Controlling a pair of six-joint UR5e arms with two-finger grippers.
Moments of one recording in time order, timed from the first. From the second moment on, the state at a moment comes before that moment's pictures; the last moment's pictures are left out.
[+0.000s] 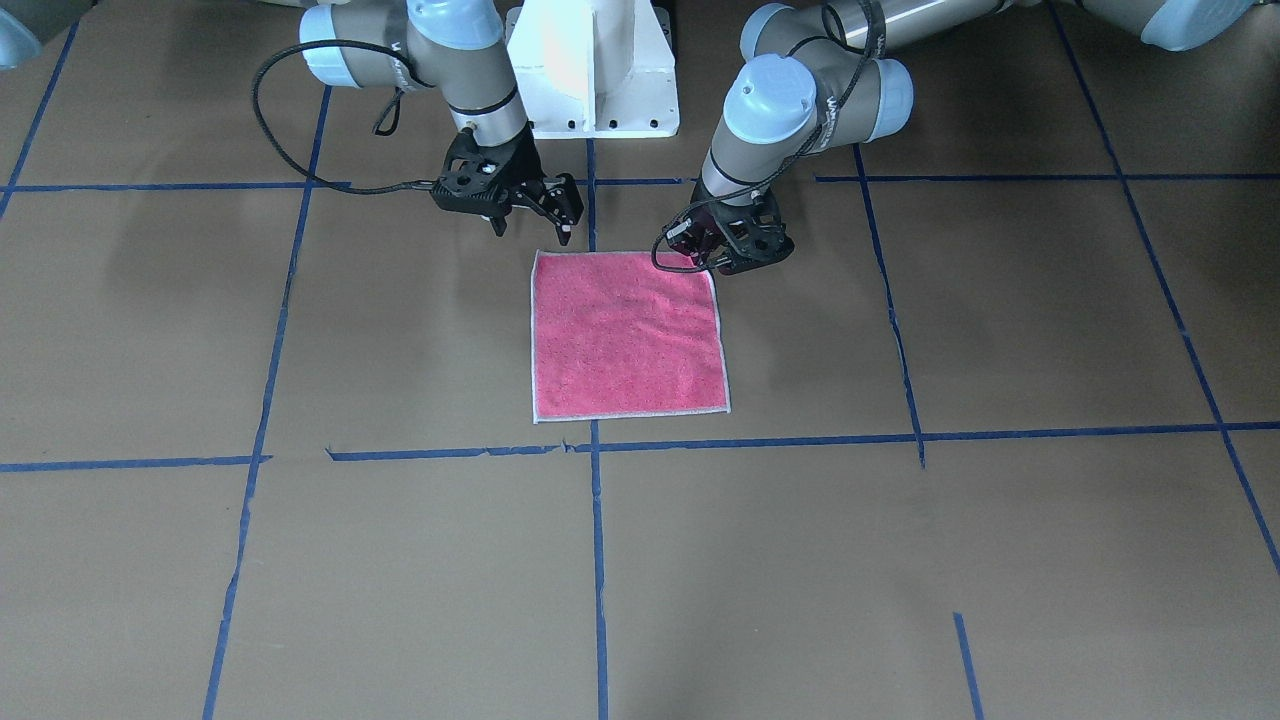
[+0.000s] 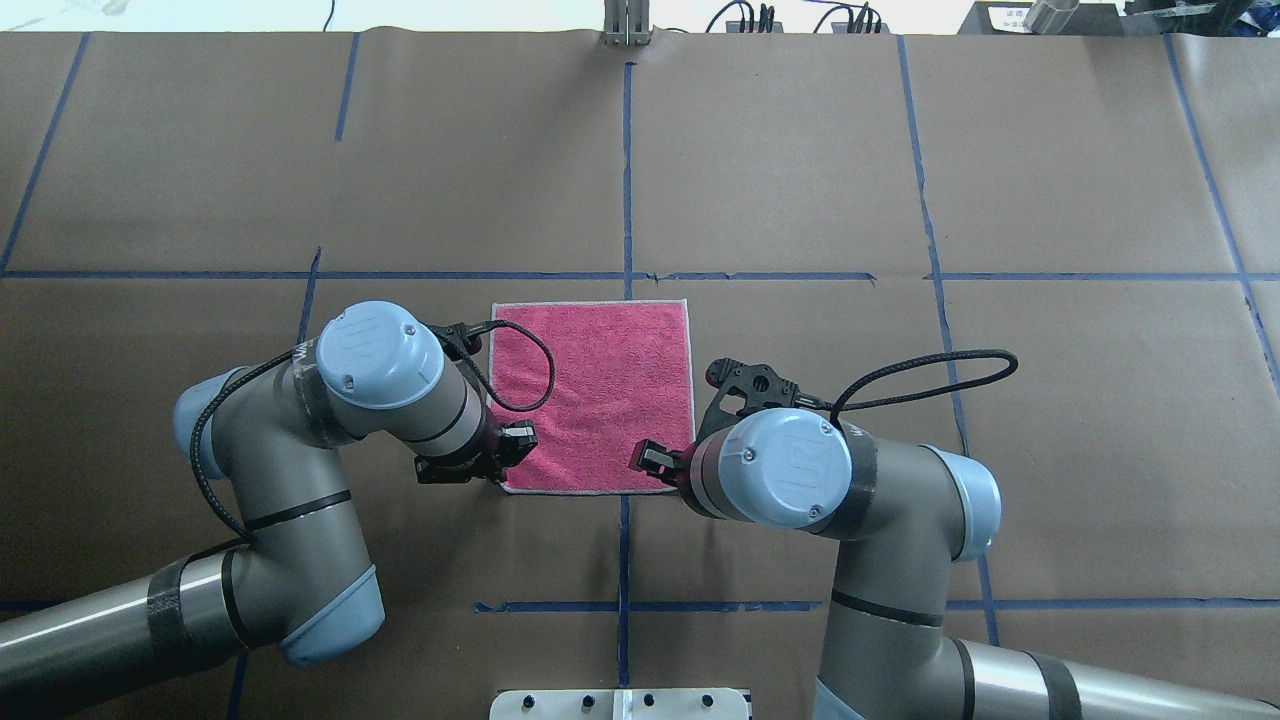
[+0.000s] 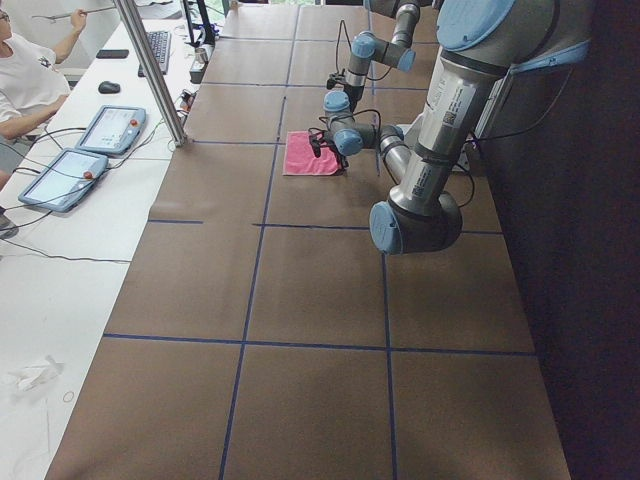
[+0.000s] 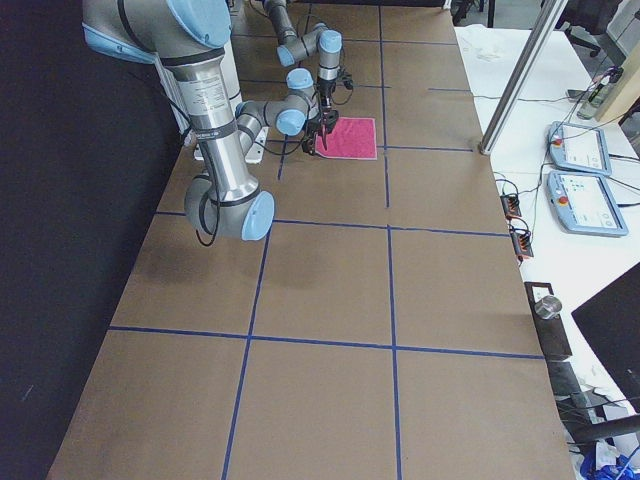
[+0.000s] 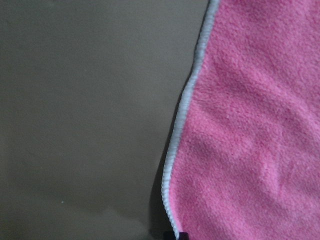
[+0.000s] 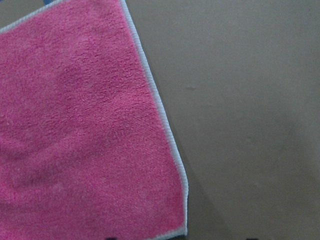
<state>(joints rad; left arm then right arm) -0.46 -2.07 -1.71 -1.77 -1.98 -1.58 0.30 -1.05 1.80 -1.40 1.64 1.72</state>
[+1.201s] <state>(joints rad) -0.46 -2.06 -1.71 -1.77 -1.98 -1.58 0.31 -1.03 1.73 -1.40 1.62 1.72</state>
